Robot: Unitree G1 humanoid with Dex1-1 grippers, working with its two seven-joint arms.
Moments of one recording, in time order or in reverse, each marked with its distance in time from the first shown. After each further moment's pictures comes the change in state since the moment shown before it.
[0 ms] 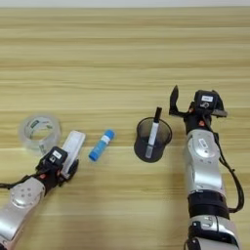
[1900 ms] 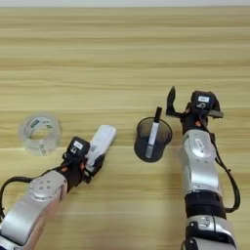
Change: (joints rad) left arm 0.032 -0.152 -0.104 -0.389 -0.092 0.392 -0.022; right arm 0.000 0.016 0.013 -0.001 -0.002 0.008 -0.018
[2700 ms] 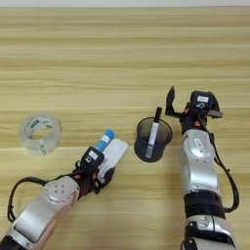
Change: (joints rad) left arm -0.080 0.007 -0.102 0.205 -0.003 -0.054 0.018; right arm -0.001 0.003 0.000 -0.002 -0.002 0.001 -0.002
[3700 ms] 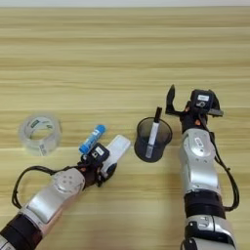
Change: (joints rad) left arm -0.184 -0.001 -0.039 0.319 -0.018 -0.166 0.021; right arm 0.000 0.000 0.000 -0.015 0.000 0.001 0.000
